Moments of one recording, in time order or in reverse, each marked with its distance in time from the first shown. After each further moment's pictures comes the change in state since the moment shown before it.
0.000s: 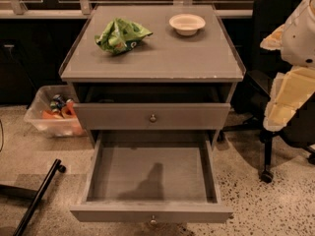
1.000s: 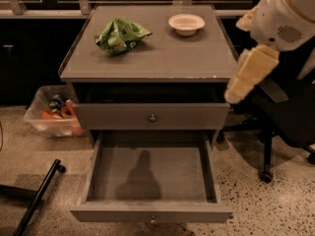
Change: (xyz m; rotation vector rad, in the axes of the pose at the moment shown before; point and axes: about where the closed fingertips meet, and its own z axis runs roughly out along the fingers) arm -0.055 -0.040 0.007 0.070 -0.176 0.043
